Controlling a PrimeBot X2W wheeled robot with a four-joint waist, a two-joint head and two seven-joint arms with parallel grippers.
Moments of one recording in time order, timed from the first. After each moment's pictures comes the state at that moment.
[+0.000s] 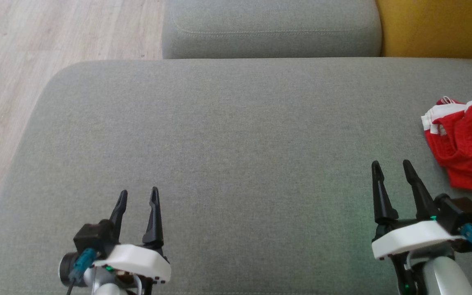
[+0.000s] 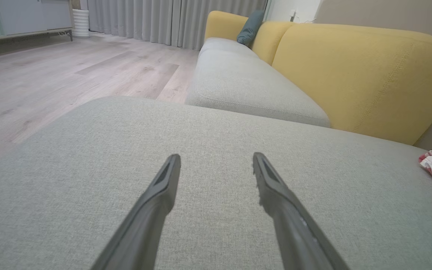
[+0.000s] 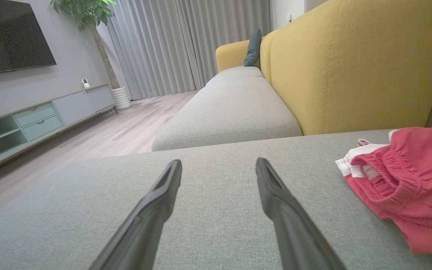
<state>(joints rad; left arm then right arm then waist) 0.02 0.05 -0.24 0.22 -0.27 0.09 -0.26 -0.02 -0.05 0.03 0.19 0.21 0.12 -0.14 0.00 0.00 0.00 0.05</state>
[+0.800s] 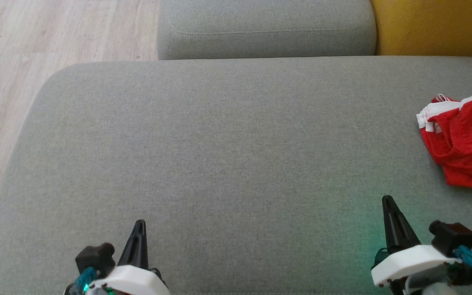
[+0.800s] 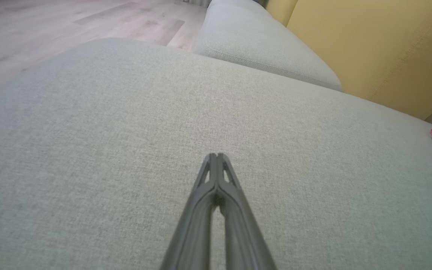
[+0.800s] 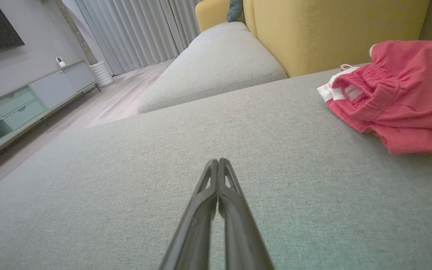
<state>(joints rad) 0.08 0.05 -0.24 0.31 -0.34 0.08 -0.24 0.05 -0.04 0.03 0.28 0.27 0.12 -0.12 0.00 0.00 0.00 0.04</state>
